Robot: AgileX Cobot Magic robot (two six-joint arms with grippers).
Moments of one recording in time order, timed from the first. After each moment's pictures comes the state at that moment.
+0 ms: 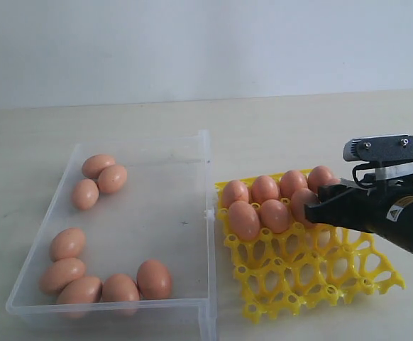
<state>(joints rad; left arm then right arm) 0.05 0.00 0.00 0.04 0.37 0.02 0.32 1.74 -0.41 0.16 -0.67 -0.01</state>
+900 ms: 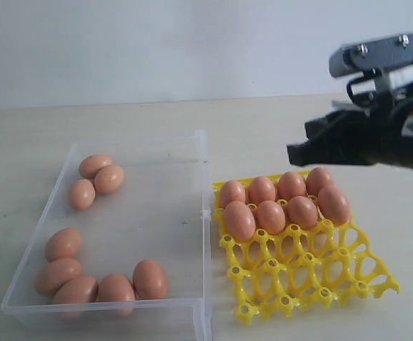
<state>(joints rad) 0.05 0.00 0.00 0.04 0.37 0.02 0.43 1.31 -0.64 0.08 -0.06 -0.07</state>
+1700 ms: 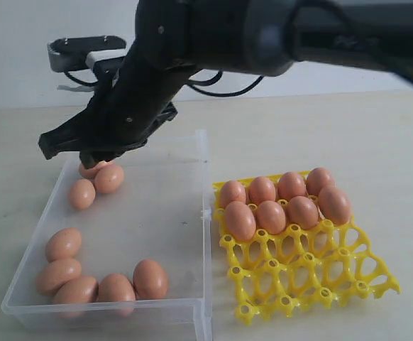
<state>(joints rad) 0.05 0.00 0.00 0.04 0.37 0.02 0.80 2.07 -1.76 0.28 0.75 -0.06</state>
